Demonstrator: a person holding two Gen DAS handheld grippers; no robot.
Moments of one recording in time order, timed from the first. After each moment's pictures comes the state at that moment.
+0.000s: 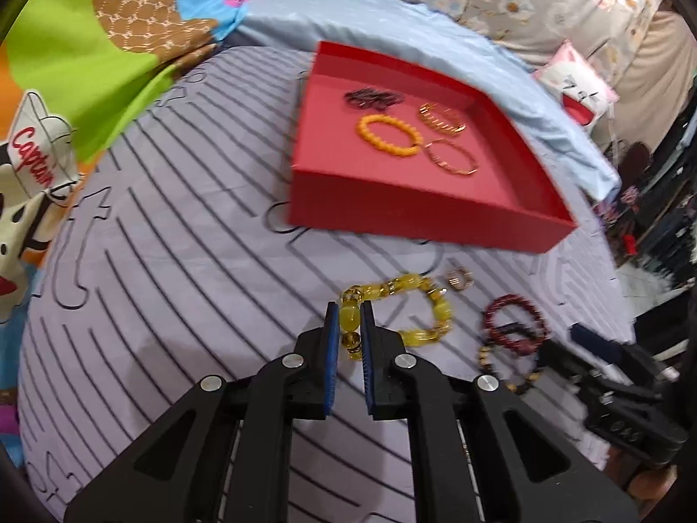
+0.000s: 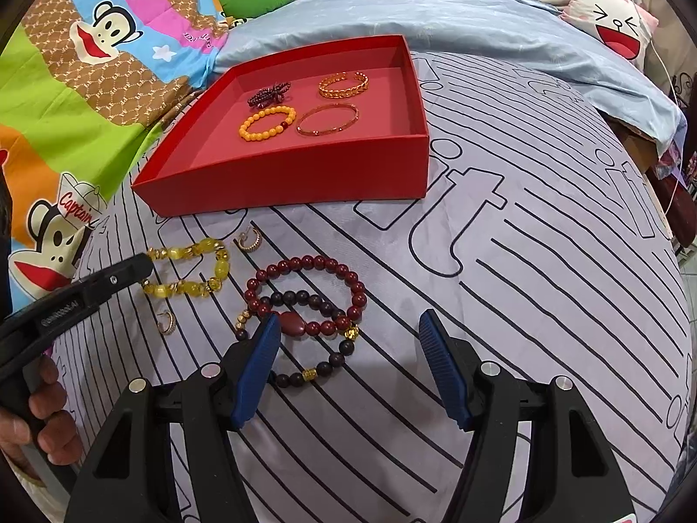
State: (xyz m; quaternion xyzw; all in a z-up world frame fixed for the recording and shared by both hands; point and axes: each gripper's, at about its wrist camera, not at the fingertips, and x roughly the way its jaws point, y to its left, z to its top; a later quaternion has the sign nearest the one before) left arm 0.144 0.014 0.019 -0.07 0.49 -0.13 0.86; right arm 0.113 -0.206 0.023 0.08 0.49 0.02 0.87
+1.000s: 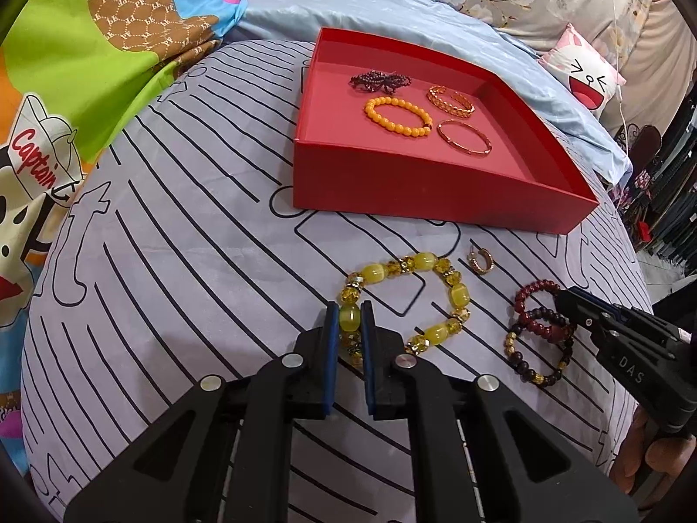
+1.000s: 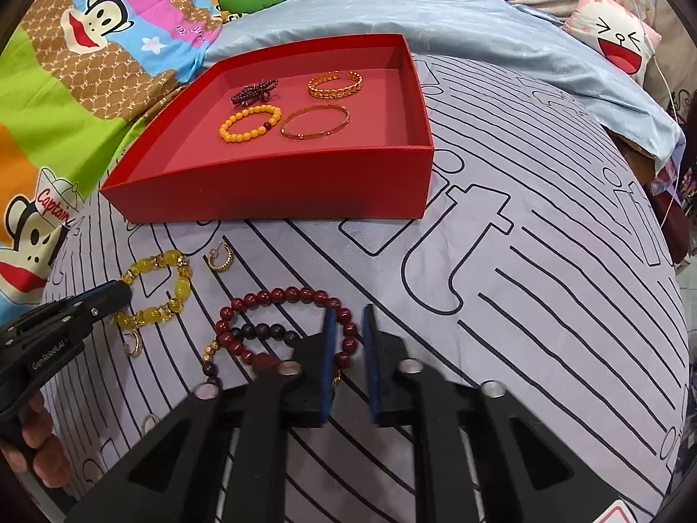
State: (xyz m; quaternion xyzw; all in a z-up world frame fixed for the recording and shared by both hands) left arm 0.142 0.010 0.007 -0.05 0.49 -0.12 0.86; right arm 0.133 -0.207 0.009 0.05 0.49 0.01 0.87
